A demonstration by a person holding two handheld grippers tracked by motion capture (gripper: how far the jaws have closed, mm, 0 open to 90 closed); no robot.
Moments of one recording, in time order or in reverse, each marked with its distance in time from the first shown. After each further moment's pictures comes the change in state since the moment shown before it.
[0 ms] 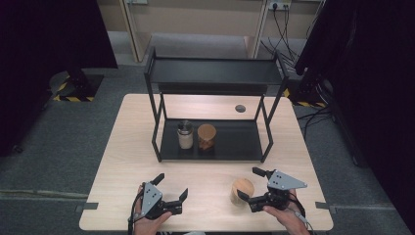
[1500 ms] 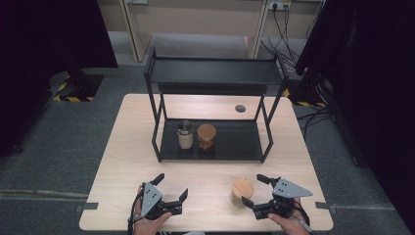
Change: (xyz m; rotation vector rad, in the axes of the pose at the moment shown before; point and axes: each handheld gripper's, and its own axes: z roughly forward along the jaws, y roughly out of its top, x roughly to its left) left arm 0.000 0.000 -0.001 -0.003 0.001 0.001; right arm 0.006 -0.019 -0.013 0.001 -0.013 0.034
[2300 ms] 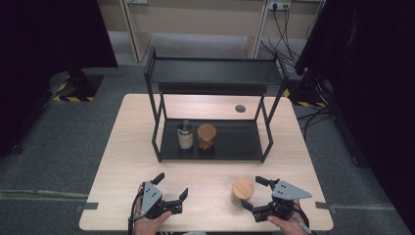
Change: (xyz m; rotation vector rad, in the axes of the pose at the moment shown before) left arm 0.001 0.001 0.001 0.001 -0.004 -0.011; right arm 0.003 -0.003 -0.002 -0.004 0.025 0.003
